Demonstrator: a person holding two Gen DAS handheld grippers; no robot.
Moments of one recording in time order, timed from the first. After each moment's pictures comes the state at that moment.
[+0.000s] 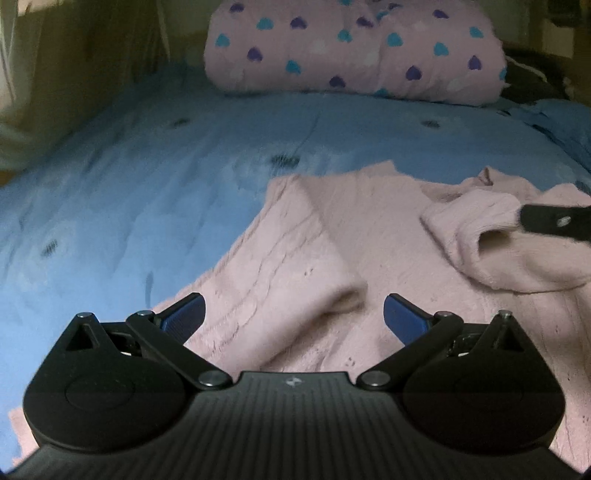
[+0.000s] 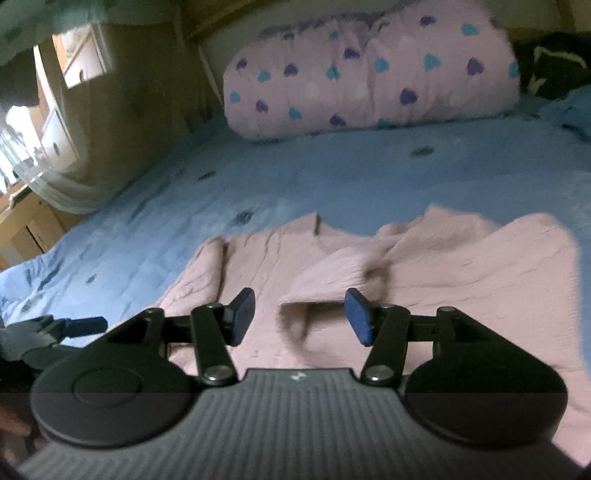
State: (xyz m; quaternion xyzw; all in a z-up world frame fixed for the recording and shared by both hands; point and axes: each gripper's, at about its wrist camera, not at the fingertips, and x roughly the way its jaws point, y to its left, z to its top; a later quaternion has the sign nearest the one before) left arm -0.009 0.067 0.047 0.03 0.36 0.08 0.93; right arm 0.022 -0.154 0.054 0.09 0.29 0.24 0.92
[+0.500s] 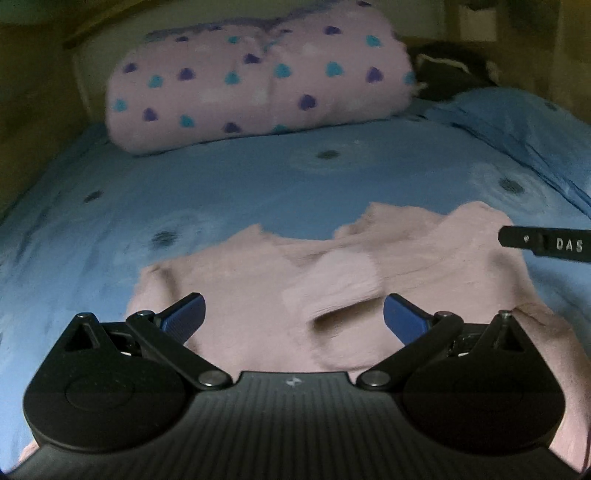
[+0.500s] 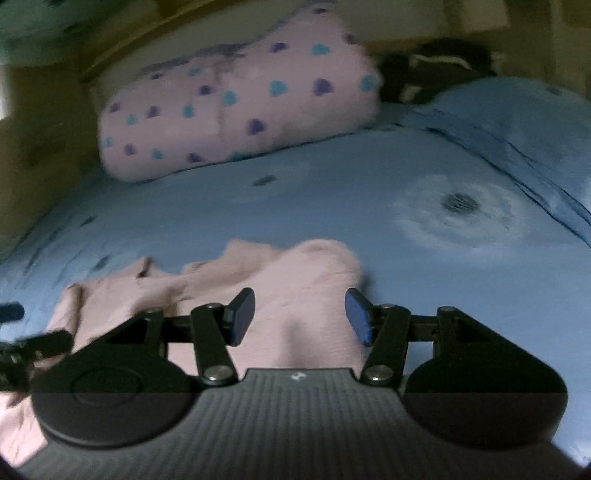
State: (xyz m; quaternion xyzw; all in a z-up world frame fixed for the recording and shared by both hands) left arm 0.043 -0.059 0.073 0.08 0.33 -0.03 0.94; right arm 0.050 -0.277 0.030 0.11 0.28 0.06 0.95
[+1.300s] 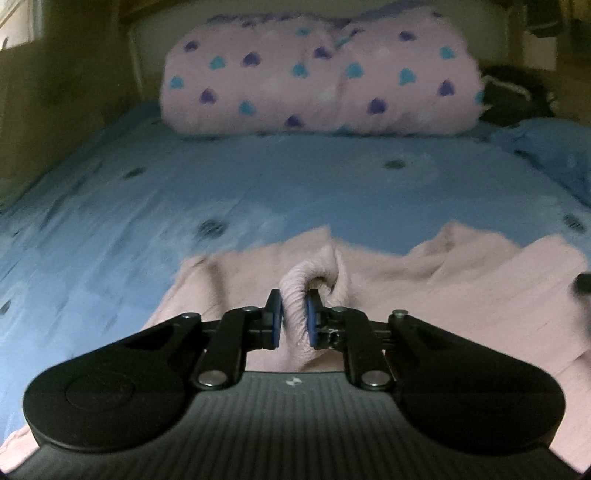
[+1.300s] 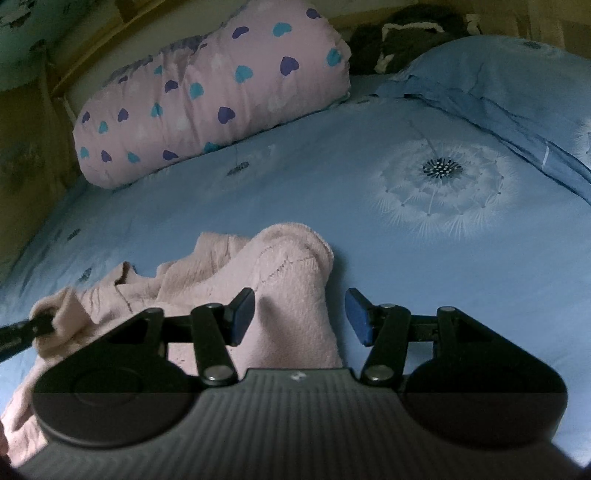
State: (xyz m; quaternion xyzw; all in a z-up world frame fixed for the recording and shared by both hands) left arm 0.078 -0.001 0.047 0.04 0.33 0.07 0.94; right arm 0.067 -0.294 0.011 0.15 0.31 0.05 0.94
